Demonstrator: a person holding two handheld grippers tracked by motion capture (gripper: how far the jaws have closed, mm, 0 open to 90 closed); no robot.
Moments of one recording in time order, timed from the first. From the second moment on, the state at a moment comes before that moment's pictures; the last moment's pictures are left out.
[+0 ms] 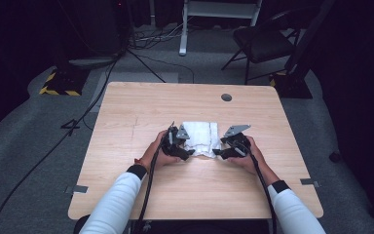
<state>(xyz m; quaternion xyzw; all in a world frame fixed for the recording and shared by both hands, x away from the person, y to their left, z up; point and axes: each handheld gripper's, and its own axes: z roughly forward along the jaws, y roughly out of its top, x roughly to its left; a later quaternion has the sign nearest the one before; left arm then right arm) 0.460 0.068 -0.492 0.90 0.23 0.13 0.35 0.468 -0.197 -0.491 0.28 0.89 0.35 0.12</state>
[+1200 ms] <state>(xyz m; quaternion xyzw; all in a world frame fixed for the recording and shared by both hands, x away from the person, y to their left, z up) 0.395 0.100 -0.458 0.92 0.21 0.18 0.29 0.408 -0.247 -0.455 0.25 0.90 0.28 0.21</state>
